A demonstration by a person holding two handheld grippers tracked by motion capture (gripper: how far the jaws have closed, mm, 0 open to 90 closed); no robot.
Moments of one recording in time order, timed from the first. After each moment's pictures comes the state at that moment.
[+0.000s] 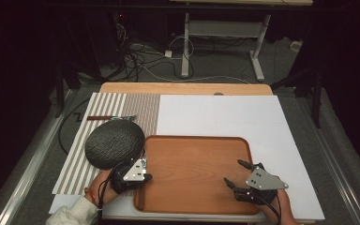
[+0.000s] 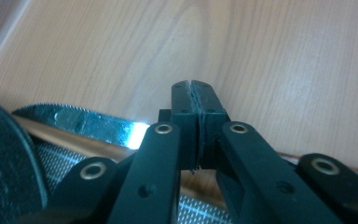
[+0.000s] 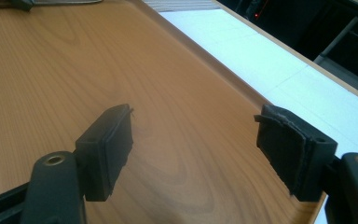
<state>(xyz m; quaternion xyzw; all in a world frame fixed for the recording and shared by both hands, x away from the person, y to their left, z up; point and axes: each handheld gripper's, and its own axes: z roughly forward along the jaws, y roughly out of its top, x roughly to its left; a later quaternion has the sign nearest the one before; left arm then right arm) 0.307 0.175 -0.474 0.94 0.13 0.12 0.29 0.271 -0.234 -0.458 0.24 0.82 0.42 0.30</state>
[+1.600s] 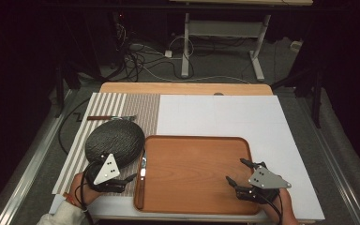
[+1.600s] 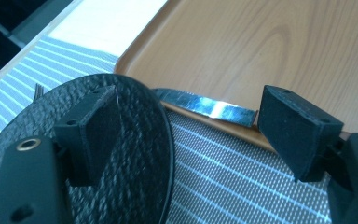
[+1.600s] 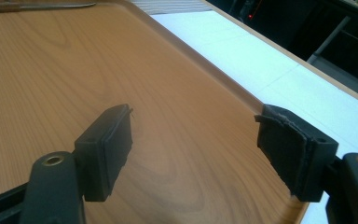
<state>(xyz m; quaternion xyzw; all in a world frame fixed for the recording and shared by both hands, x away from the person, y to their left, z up) 0.291 0.232 -0.458 0.87 0.20 0.25 0.37 0.273 -0.239 -0.456 0.25 0.82 0.42 0.31</state>
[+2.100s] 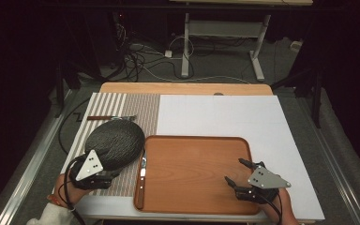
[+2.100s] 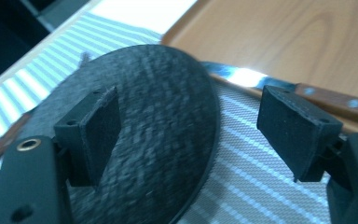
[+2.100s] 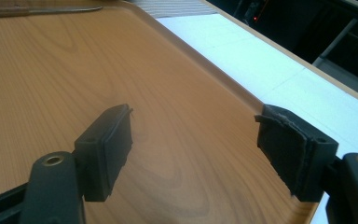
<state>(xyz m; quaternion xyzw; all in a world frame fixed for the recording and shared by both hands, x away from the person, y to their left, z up) 0.292 0.272 -0.449 0.85 0.25 0.27 0.36 0.273 -0.238 -0.455 0.24 0.82 0.43 0.30</state>
